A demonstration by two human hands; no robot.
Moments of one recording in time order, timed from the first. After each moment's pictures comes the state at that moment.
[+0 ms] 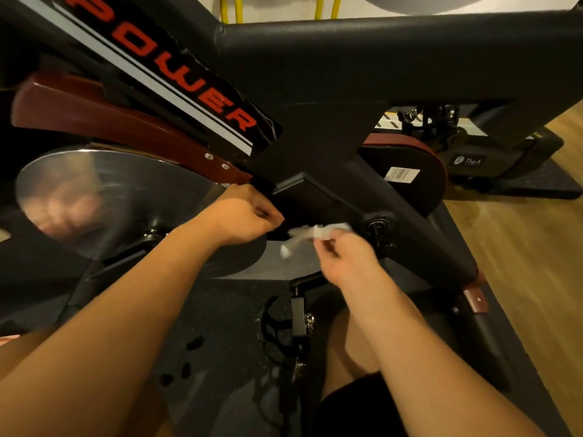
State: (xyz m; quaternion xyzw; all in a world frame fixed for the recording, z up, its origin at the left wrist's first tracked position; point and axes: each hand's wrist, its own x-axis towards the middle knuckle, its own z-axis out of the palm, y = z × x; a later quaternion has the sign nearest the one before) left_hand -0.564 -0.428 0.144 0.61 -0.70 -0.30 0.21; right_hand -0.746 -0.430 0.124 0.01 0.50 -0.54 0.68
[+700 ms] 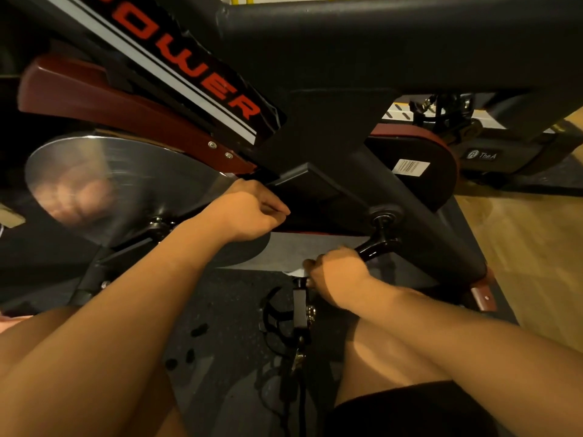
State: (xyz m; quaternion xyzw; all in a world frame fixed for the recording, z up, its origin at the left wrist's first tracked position) left_hand -0.570 -0.421 0.140 0.63 -0.69 -0.30 0.20; right_hand -0.767 -0.411 0.085 0.87 -0.37 -0.31 0.05
